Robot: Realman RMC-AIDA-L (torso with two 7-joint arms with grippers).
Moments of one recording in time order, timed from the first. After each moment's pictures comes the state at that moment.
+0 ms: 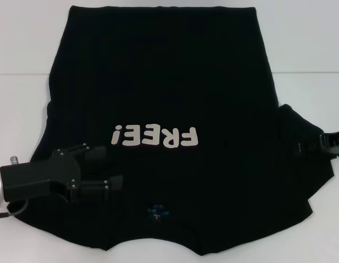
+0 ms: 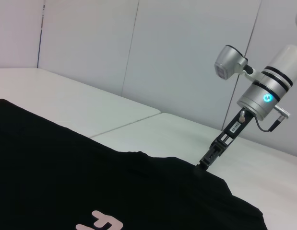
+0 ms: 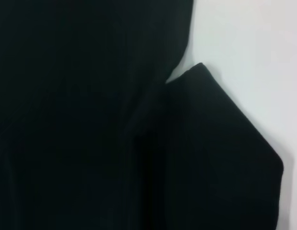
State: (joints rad) left arm -0.45 -2.05 0.59 0.65 2.02 1.63 -1.29; right arm 0.84 1.95 -0.69 -0.57 -2.79 -1.15 2.62
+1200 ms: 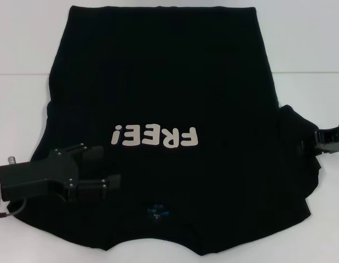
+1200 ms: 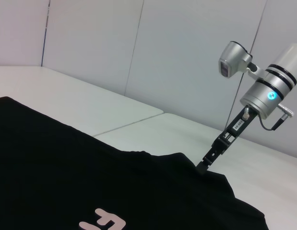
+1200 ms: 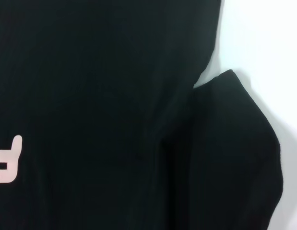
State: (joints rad) left arm -0.45 -2.05 0.58 0.65 2.02 1.63 -1.30; right arm 0.84 1.94 -0.71 -0.57 -2.73 -1.18 2.61
